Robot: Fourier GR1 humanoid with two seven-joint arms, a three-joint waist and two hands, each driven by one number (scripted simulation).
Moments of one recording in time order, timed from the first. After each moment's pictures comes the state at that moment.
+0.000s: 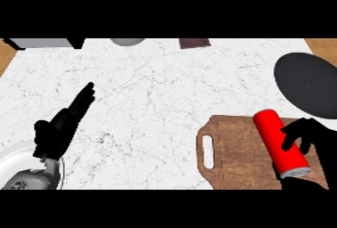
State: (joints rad) left arm -0.10 0.30 -0.12 -1.63 0.03 -0.01 0.20; right arm 0.04 -0.52 0.23 -2.26 0.81 0.10 0.56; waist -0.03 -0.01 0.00
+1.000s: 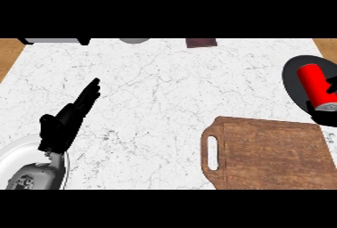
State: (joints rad) left arm -0.14 0.25 -0.10 -1.61 0.00 -0.06 0.21; right arm -0.21 -0.48 -0.23 -1.50 0.59 -0.17 0.06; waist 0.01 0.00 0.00
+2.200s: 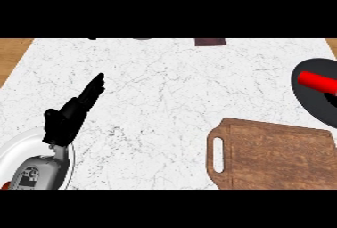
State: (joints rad) left arm -0.20 0.23 -0.07 -1.57 -0.02 -0.11 0.19; right arm -0.74 -0.69 -0.39 -0.27 0.63 -0.35 -0.39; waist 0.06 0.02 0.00
